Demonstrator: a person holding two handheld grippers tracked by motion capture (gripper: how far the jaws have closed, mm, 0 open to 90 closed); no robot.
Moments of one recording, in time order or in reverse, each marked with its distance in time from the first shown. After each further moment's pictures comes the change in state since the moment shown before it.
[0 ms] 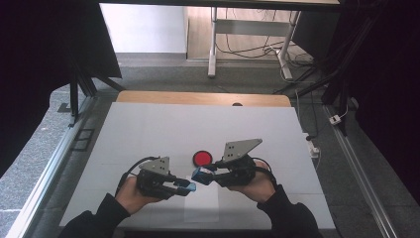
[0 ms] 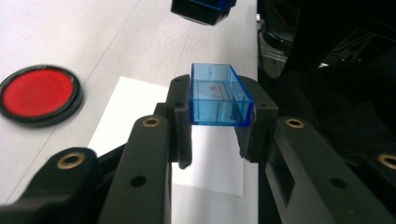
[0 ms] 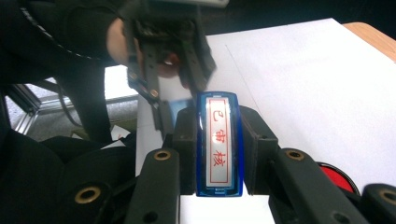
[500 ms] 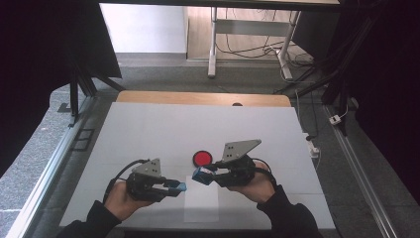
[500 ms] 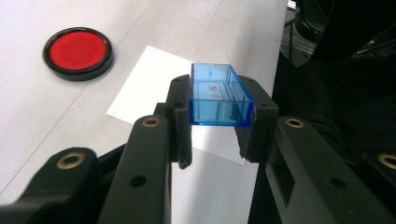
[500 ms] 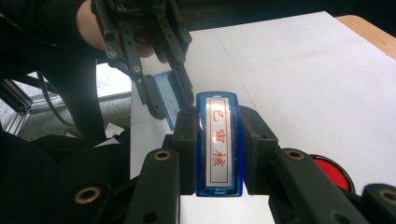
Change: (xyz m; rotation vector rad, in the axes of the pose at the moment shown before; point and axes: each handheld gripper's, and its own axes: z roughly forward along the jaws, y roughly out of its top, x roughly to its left) left arm -0.016 -0.008 -0.022 0.061 0.133 -0.078; right arm 0.000 -0.001 0.002 0.014 -0.025 0.007
